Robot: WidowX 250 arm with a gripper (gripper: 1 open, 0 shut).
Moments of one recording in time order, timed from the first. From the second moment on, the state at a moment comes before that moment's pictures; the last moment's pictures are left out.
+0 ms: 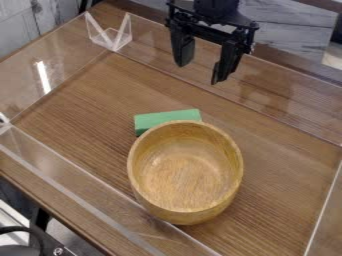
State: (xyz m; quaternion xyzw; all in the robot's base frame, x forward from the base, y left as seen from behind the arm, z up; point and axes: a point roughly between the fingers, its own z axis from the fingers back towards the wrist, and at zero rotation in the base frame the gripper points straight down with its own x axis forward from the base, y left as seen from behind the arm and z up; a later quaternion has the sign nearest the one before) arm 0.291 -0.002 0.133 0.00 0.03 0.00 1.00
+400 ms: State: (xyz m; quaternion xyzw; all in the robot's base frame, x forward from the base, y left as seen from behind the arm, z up) arm 0.242 0.020 0.087 -0.01 0.08 -0.25 0.96
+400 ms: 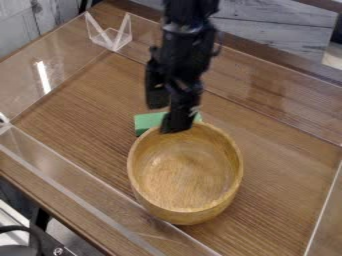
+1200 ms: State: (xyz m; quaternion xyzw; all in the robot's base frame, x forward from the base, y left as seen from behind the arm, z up) arm 0.245 0.043 0.084 0.02 0.02 -0.34 0.94
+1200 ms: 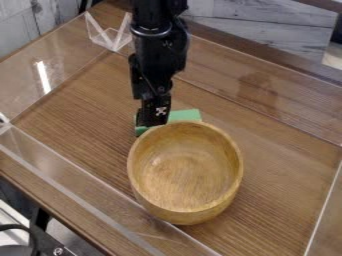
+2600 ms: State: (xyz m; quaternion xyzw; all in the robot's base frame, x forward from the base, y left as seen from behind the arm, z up) arm 0.265 0.047 0.041 0.02 -0.02 -0.36 0.93
